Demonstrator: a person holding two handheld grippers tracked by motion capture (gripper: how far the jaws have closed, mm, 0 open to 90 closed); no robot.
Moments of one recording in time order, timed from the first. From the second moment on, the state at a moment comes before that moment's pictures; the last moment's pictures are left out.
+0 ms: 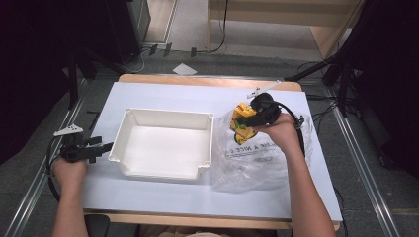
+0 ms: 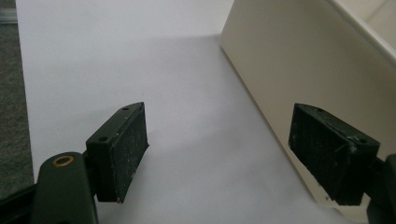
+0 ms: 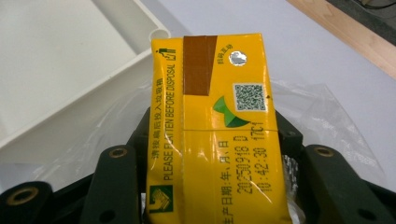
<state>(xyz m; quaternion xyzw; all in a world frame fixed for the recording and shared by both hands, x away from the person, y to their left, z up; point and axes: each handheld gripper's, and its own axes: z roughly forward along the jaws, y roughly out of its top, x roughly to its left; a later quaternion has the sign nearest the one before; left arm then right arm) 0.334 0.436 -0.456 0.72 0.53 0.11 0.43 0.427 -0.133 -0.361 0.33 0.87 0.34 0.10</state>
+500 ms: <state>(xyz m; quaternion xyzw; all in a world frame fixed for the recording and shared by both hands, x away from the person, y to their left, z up) 0.334 0.436 -0.456 0.73 0.53 0.11 0.43 0.407 -0.125 -0.332 0.31 0.87 0.36 0.11</state>
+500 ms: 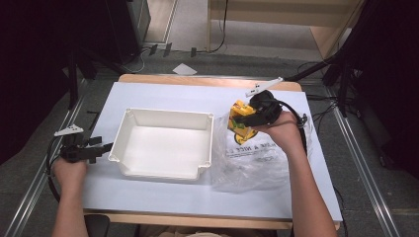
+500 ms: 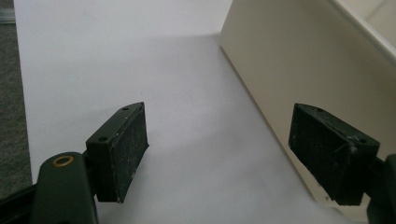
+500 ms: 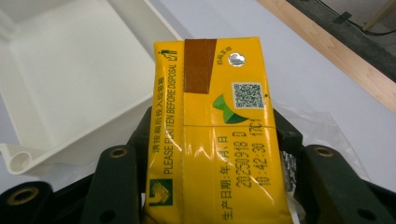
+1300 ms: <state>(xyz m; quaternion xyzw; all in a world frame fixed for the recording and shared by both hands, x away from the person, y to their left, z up) 0.318 0.441 -0.458 0.73 0.53 0.11 0.42 0.398 -0.098 -0.312 0.25 0.88 0.38 0.11</state>
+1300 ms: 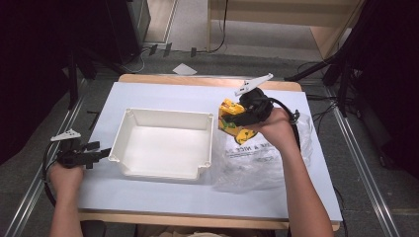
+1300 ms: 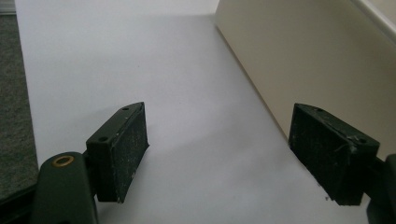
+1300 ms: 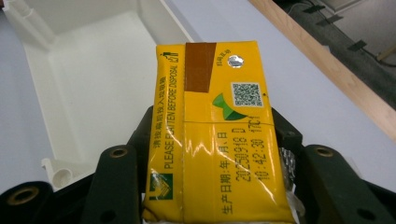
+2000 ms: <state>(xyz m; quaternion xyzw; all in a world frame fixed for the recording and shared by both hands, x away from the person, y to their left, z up) 0.307 0.447 -0.457 0.73 0.53 0.11 0.42 0.392 -0.059 -0.306 0.20 0.89 0.39 0.10</state>
